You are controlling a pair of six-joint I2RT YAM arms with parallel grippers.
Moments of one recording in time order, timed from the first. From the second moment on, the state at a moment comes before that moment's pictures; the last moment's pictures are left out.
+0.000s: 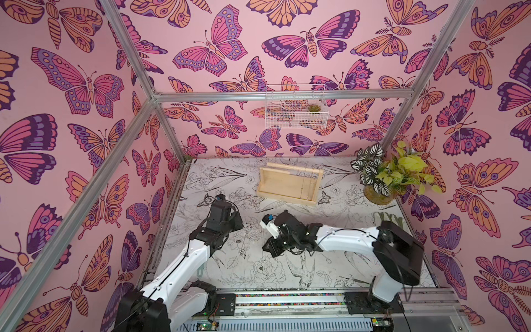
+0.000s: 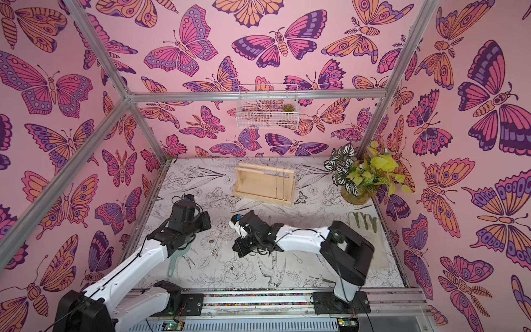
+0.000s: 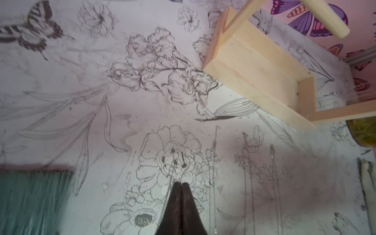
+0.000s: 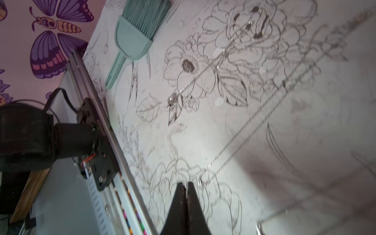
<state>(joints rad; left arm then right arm) -0.31 1.01 0.58 -0.34 0.01 -0.57 1.03 1.79 1.05 -0.09 -0.33 0.51</state>
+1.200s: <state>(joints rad) -0.32 0.85 0.37 -0.44 0.12 -0.64 1.00 2.23 1.58 -0.33 -0.26 0.55</state>
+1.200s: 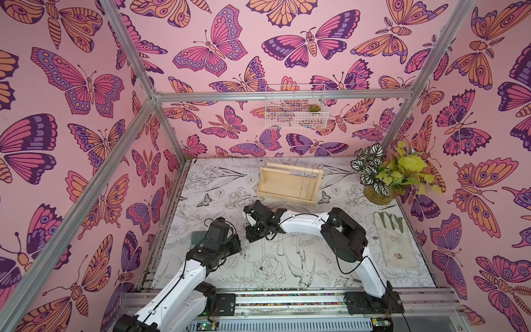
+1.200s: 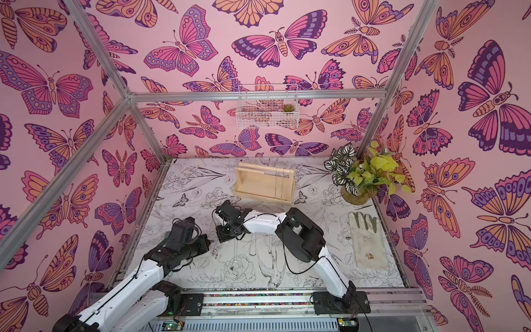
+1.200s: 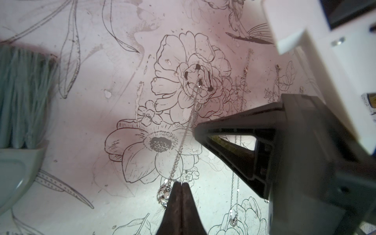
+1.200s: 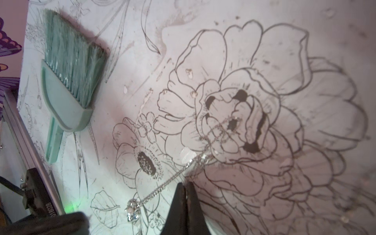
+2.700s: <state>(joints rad) -0.32 0.87 0.37 -0.43 0.13 -0.64 0.96 2.27 1.63 -0.31 -0.28 0.55</state>
